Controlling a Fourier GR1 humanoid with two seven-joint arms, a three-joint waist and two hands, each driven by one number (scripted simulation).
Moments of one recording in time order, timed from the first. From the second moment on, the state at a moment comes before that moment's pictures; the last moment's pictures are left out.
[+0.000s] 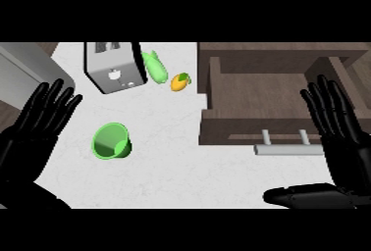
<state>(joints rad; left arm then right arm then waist) -0.04 0.23 0.09 -1.88 0.46 -0.32 0.05 -0.04 -0.13 0.04 -2.05 -0.04 0.08 0.08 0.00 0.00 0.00</state>
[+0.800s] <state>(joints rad) -0.17 0.29 0.18 -1.30 0.34 -0.51 -0.16 -0.20 -0.16 -0.05 -1.89 -0.09 0.14 0.09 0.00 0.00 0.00</state>
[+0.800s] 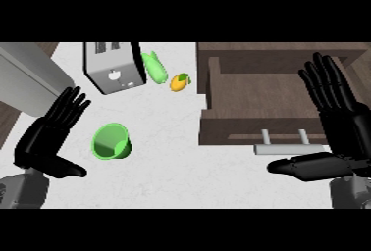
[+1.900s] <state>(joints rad) -0.45 0.33 0.19 -0.37 -0.04 -0.41 -0.78 -0.26 -0.18 -0.10 -1.88 -0.11 0.16 0.11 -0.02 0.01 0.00</state>
